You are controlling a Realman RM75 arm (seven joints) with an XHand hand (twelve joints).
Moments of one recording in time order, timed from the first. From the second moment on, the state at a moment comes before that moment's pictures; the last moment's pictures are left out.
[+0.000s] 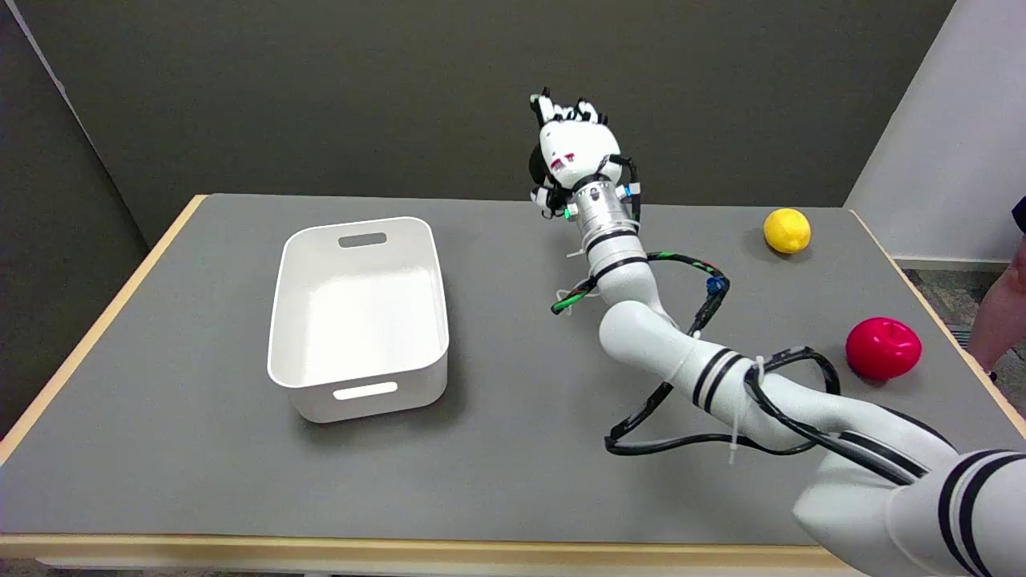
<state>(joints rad) 0.64 -1.31 -2.23 0.95 1.36 0.68 -0.68</state>
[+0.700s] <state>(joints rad) 0.51 -1.23 -2.26 1.34 1.23 0.57 -0.51</state>
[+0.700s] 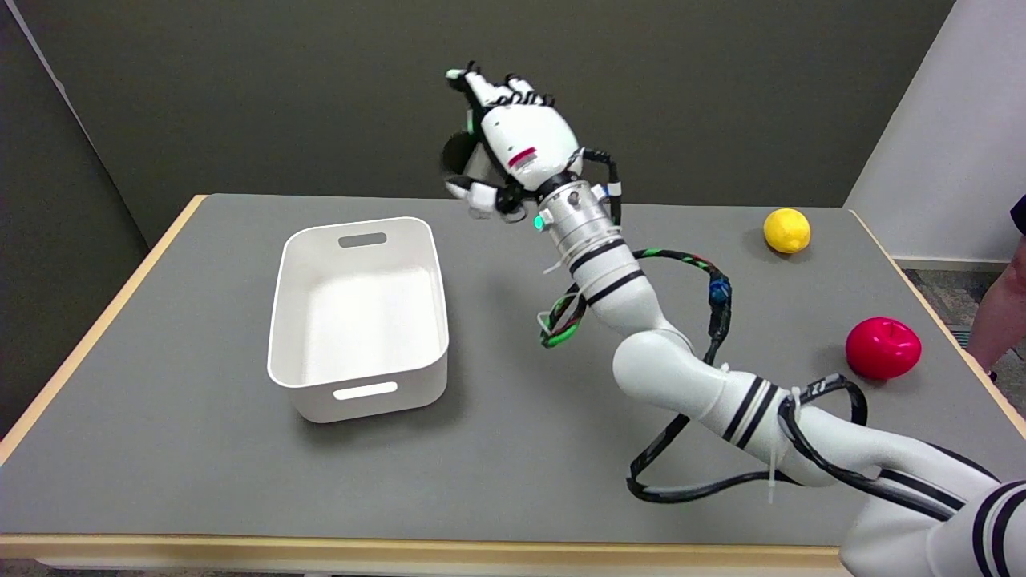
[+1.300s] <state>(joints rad) 0.42 -1.25 -2.30 1.38 1.19 0.45 -0.11</state>
